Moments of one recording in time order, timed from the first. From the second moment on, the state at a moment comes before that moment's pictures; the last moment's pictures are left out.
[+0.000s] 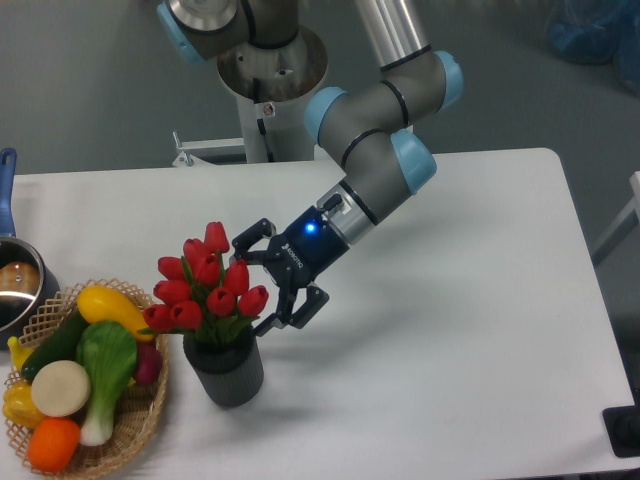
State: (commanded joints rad) arm 2.56 -1.93 -1.91 -0.77 0.38 1.52
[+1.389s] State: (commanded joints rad) arm 2.51 -1.93 -1.90 -0.77 0.35 1.52
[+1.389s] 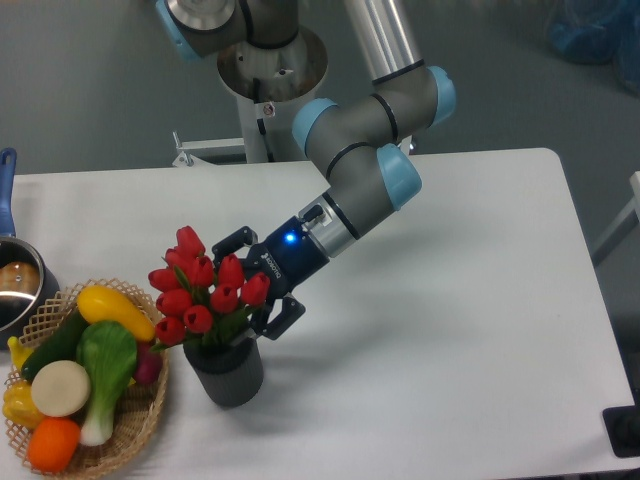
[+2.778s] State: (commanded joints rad) arm 2.54 -1.91 -1.87 -0.77 0.30 1.51
